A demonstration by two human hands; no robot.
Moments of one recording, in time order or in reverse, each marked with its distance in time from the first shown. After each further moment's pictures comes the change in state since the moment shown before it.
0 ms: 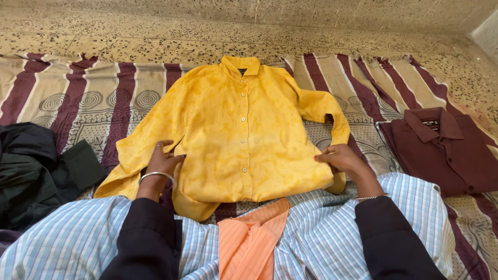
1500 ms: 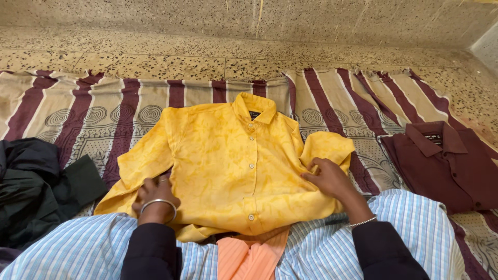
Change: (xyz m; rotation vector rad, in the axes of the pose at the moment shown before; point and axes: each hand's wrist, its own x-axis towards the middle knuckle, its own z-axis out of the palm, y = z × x) left_hand -0.058 0.034 0.003 0.935 0.057 -0.241; right_hand -0.018 -0.022 0.039 -0.545 0.216 -0.283
